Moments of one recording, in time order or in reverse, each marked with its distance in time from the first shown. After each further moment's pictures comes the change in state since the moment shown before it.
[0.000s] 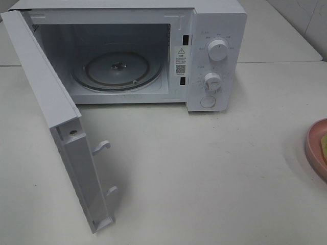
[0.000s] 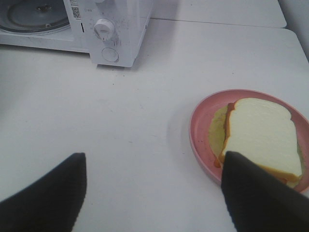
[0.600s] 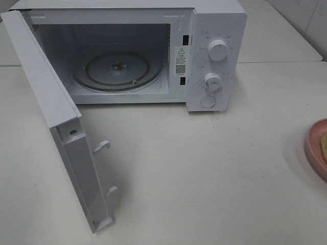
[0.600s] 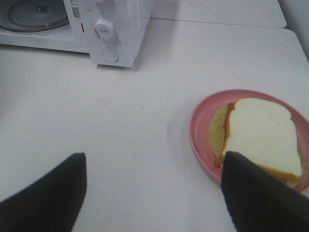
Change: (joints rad) left arm 0.000 0.000 0.000 0.000 0.000 0.000; right arm 0.000 0.000 0.000 0.000 0.000 0.000
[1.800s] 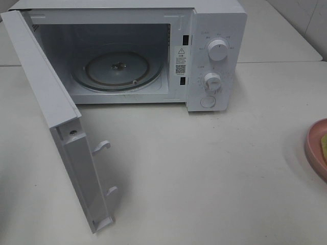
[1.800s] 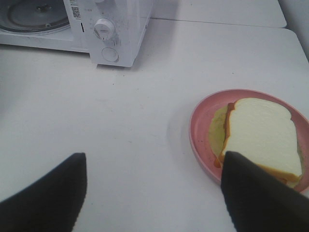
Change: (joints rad) left arm 0.000 0.495 0.097 0.002 -0.682 -0.027; right arm 0.000 0.000 0.000 0.000 0.001 0.000
